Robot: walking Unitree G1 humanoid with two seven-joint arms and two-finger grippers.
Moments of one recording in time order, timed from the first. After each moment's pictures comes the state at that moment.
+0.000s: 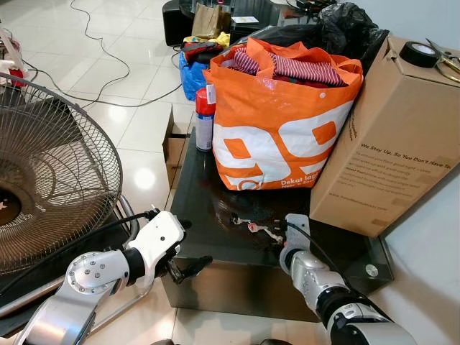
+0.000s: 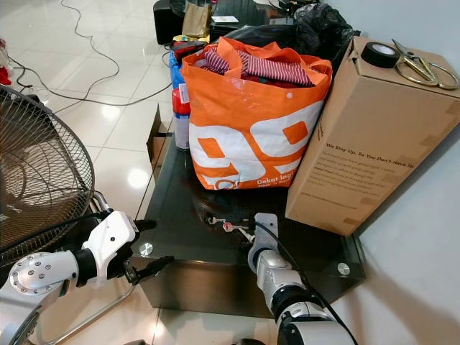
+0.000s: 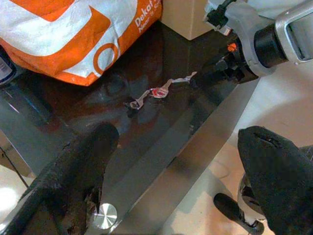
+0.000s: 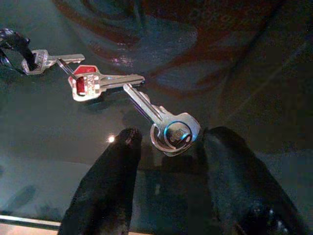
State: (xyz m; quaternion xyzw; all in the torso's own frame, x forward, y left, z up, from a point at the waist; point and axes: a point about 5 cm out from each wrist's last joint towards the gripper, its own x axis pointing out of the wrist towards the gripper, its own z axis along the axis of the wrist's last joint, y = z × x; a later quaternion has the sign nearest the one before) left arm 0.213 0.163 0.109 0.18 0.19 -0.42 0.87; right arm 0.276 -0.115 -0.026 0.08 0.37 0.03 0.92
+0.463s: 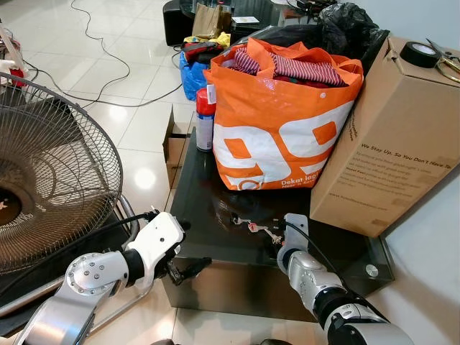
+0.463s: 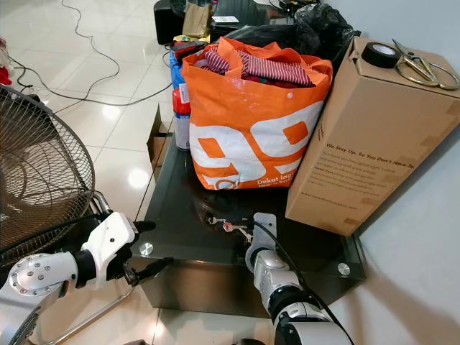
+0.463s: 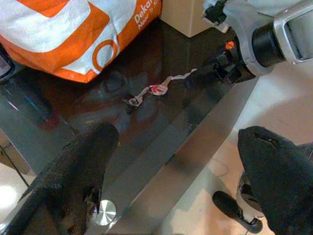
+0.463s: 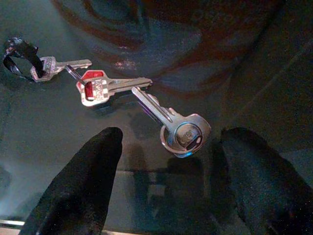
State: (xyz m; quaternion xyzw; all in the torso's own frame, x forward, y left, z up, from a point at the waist) left arm 0.211 0.164 0.108 0.18 0.19 -0.42 0.87; right arm 0.276 -0.109 -0.026 0.10 0.37 0.02 0.92
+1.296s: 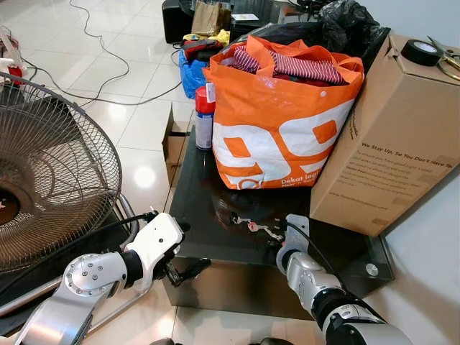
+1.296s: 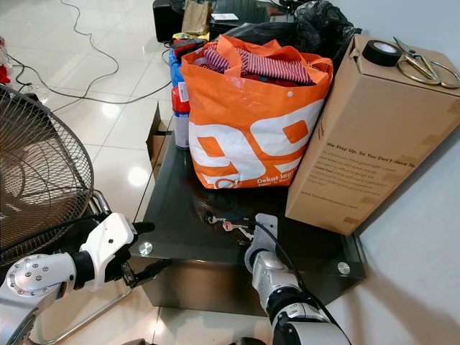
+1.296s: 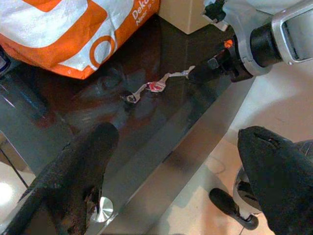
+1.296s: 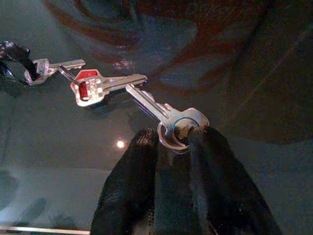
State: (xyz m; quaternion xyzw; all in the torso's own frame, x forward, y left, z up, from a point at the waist) left arm 0.209 0.165 0.109 0.17 0.20 -0.42 0.87; right arm 0.275 -0.108 -0.026 0.11 0.37 0.01 0.92
